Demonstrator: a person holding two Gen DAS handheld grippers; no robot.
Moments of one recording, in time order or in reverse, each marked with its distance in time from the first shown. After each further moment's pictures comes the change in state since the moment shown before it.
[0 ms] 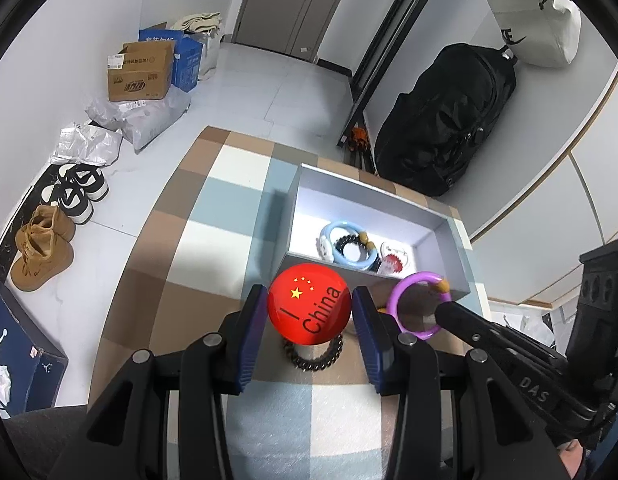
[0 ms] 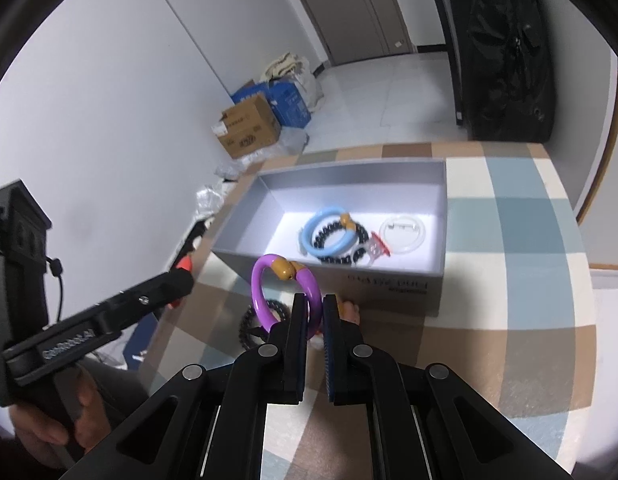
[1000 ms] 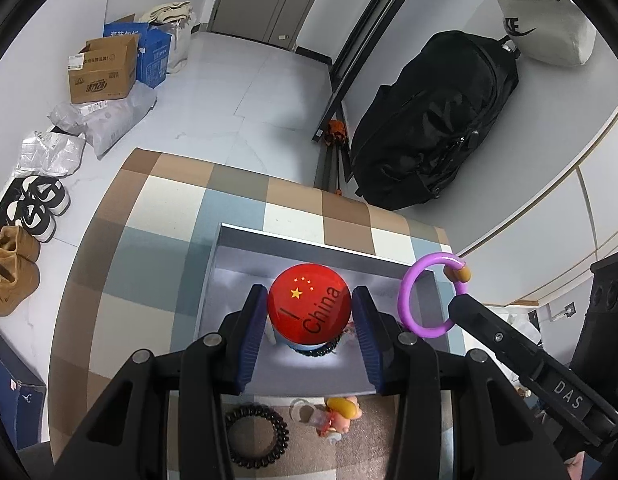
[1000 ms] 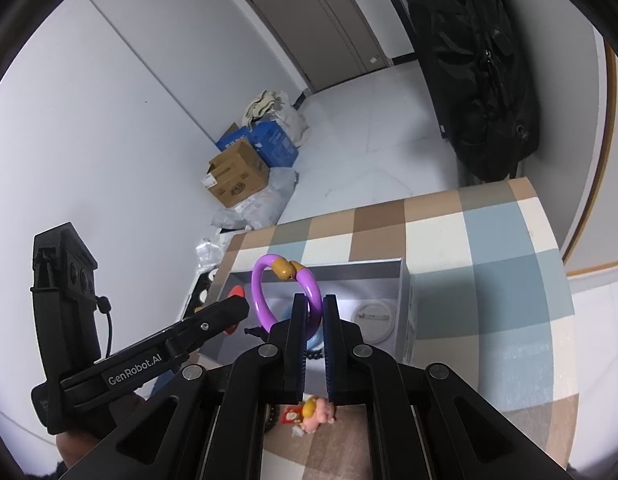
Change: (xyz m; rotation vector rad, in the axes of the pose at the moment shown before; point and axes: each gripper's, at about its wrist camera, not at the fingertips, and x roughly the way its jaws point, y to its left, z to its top) left arm 0.051 -0.028 0.047 0.015 0.057 -0.061; right arm 0.000 -0.045 0.062 0.142 -0.086 0.029
